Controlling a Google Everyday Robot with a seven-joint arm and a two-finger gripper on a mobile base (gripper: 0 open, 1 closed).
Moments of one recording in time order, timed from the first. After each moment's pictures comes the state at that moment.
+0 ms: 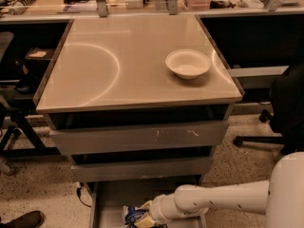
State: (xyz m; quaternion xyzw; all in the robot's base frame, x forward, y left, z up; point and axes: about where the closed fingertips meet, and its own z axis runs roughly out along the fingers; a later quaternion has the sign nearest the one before) arm 0.398 0.046 0.324 -0.52 0.76 0.31 0.24
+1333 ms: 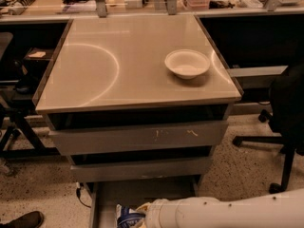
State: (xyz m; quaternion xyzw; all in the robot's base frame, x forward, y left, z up) arm 0.336 0.049 0.499 -0.52 0.77 0.24 0.28
